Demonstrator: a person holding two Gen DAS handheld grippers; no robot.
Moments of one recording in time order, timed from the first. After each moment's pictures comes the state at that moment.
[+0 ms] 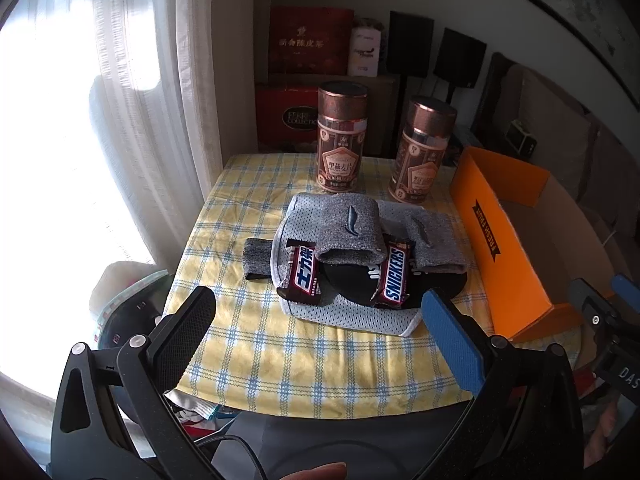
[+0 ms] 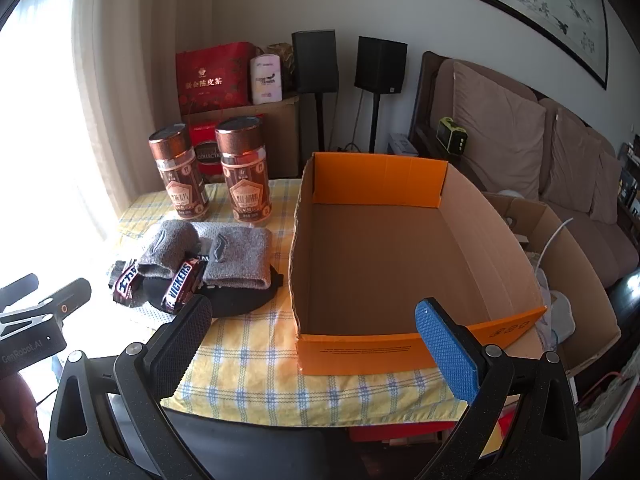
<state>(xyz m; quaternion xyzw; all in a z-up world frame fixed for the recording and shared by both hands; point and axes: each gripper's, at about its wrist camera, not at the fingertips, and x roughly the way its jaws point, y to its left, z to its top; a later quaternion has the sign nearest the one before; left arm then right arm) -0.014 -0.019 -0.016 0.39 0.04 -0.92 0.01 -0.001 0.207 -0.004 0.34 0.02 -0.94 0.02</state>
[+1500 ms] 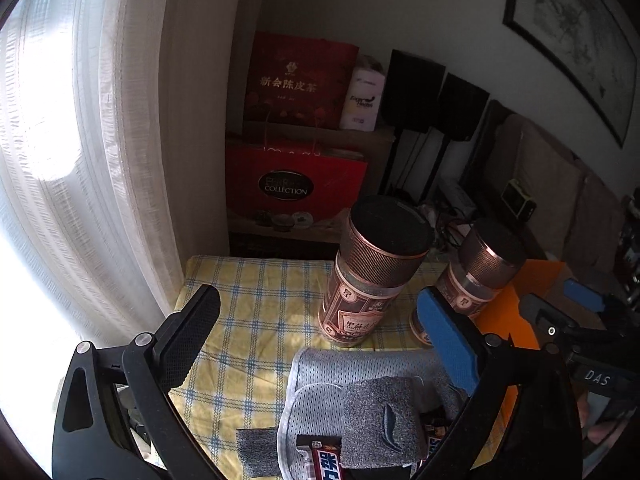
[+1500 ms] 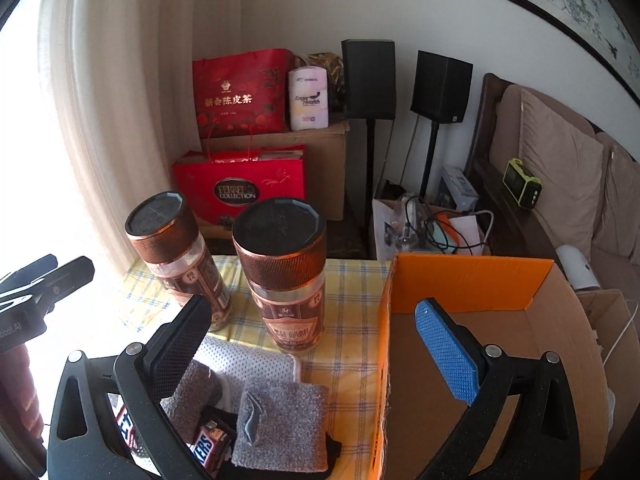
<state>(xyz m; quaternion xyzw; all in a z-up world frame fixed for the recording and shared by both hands) -0.195 -0.072 -0.002 0.34 0.08 -0.94 -0.06 -0.185 0.142 0.002 0.33 0.03 -0.94 0.09</state>
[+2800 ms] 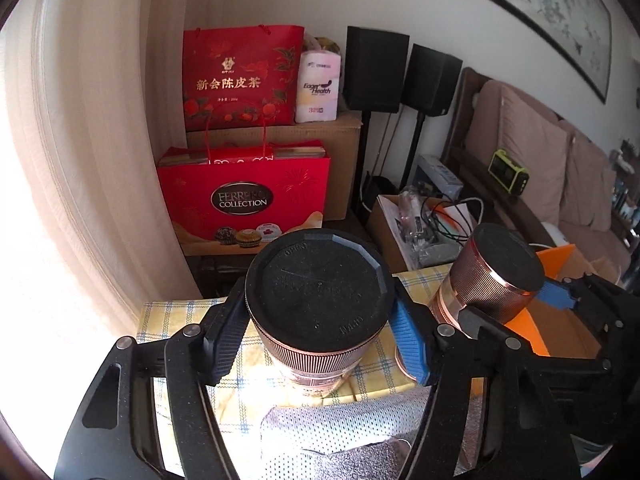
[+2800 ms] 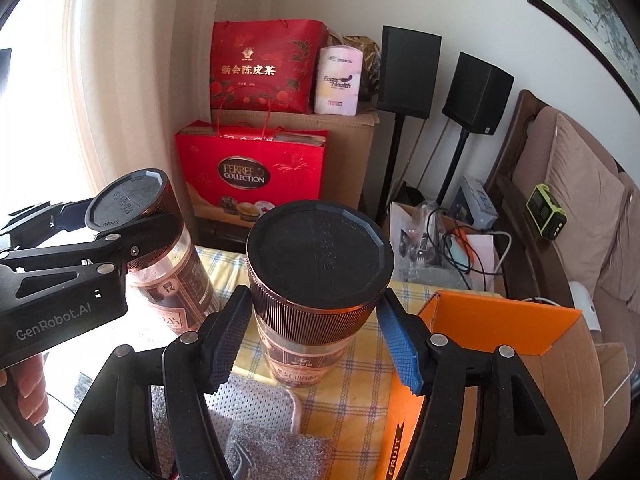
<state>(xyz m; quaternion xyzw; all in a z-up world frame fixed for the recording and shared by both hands) -0.256 -0.020 -0.009 0.34 0.02 -0.93 -0.09 -0.238 0.110 -0.023 0.34 0.09 -0.93 0.11</state>
